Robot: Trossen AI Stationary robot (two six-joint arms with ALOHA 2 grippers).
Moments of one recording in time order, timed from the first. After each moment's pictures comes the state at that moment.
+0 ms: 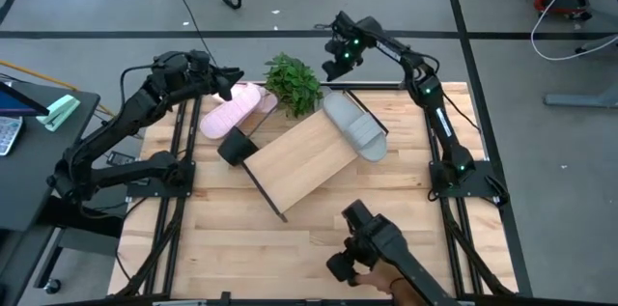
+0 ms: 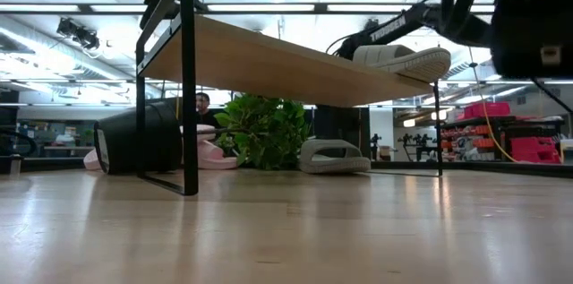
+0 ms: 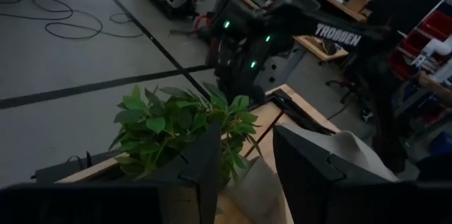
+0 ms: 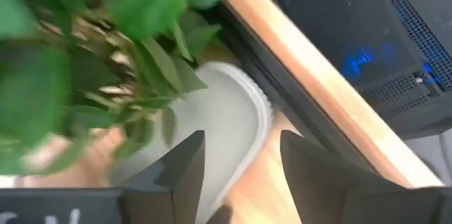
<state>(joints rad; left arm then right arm) 0.80 0.88 0.88 -0.23 0.16 -0.41 -0.91 2.49 2.35 -1.23 -0.50 -0.05</state>
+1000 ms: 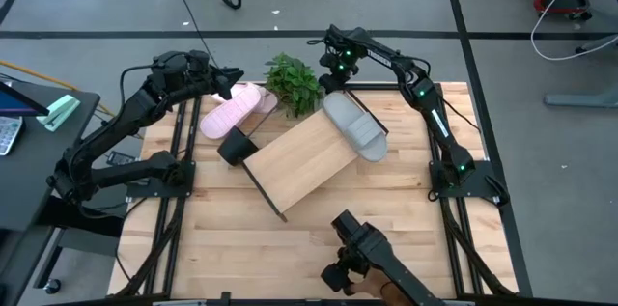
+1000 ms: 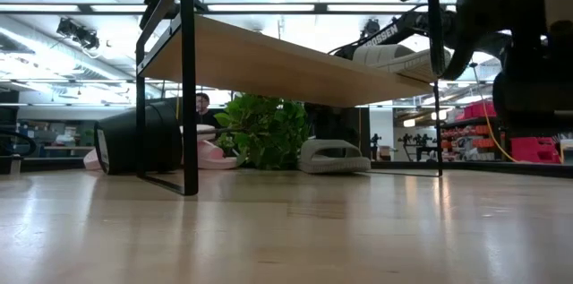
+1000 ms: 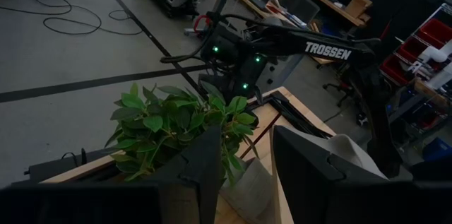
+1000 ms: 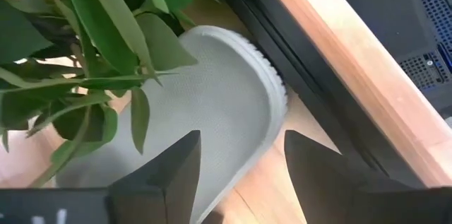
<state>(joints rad) 0.80 0.88 0.88 -0.23 0.16 -0.44 -0.86 2.53 2.30 -1.22 -0.46 -0.09</state>
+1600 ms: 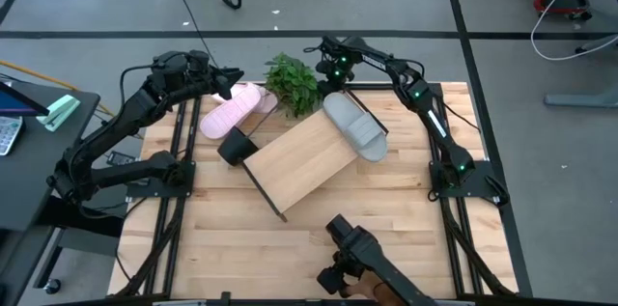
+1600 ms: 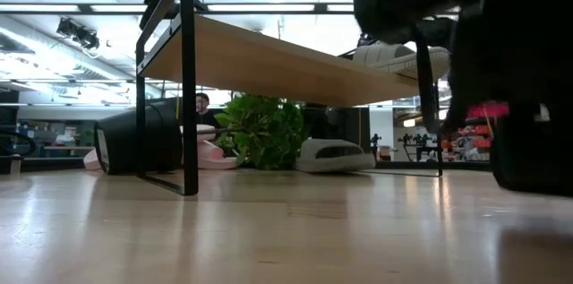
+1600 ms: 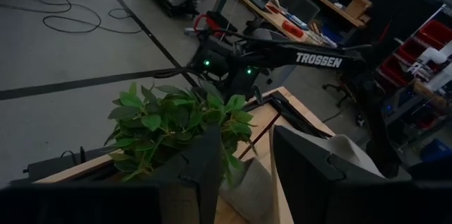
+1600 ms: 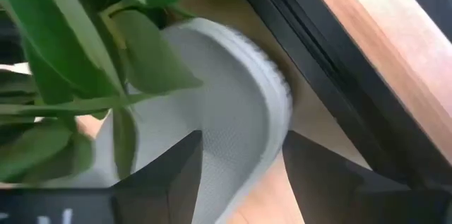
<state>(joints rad) 0.80 0.88 0.88 -0.23 0.16 -0.45 -0.83 2.59 2.29 -1.19 -0.48 -0.08</state>
